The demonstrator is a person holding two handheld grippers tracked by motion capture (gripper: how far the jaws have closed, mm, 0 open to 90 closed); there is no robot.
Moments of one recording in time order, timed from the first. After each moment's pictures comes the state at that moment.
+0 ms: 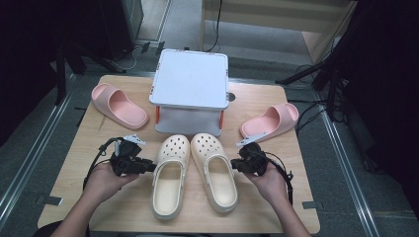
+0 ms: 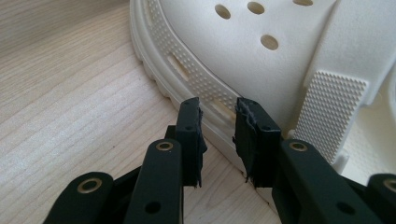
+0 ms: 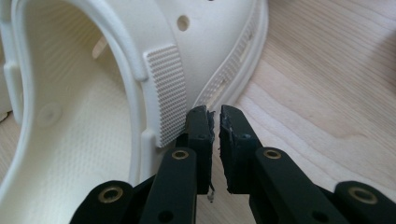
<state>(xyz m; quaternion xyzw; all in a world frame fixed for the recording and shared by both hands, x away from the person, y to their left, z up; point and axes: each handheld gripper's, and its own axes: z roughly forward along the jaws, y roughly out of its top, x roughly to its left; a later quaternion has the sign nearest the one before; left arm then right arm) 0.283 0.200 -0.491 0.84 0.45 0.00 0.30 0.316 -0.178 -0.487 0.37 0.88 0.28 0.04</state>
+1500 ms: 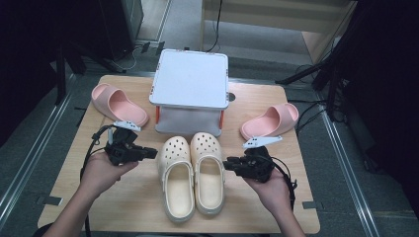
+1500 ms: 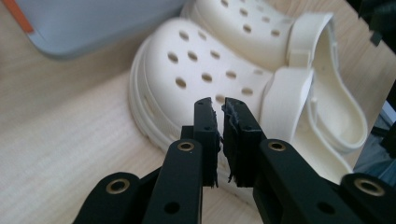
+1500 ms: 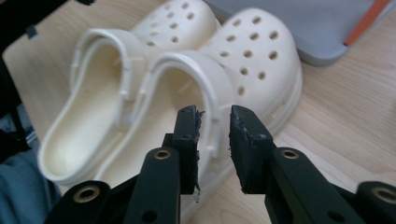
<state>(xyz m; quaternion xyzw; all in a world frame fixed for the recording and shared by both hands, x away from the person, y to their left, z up) 0.292 0.202 -0.435 0.82 0.44 0.00 0.38 0.278 -0.178 -0.440 0.36 0.84 0.40 0.02</state>
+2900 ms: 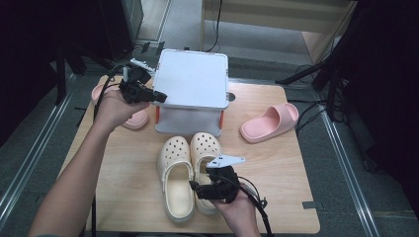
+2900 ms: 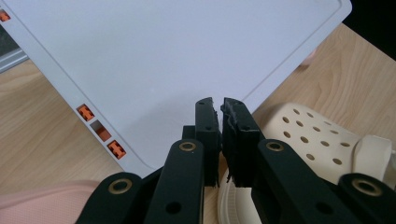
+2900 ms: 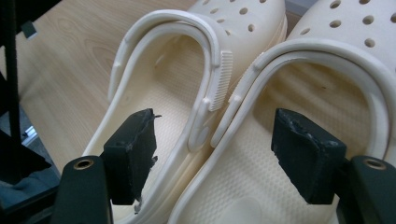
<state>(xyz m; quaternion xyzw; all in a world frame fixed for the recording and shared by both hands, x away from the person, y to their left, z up) 0.419 0.188 -0.366 0.84 0.39 0.08 0.37 0.233 -0.097 -0.467 0.38 0.84 0.39 0.05</state>
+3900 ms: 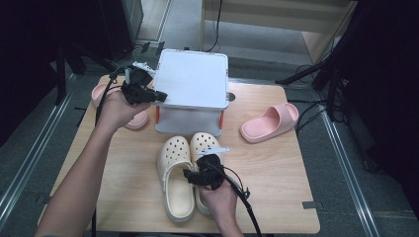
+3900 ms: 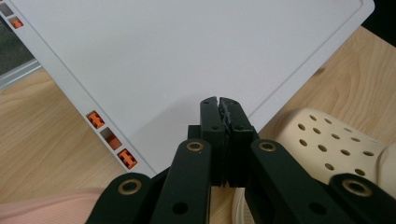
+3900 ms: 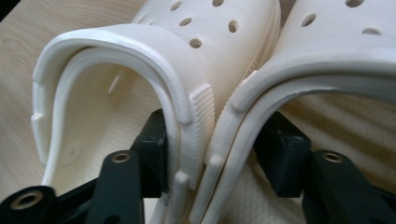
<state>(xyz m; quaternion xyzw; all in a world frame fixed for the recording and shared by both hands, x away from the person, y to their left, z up) 0.420 0.186 -0.374 0.83 0.39 0.10 0.37 0.269 -0.065 -0.497 0.46 0.81 0.36 0.03</state>
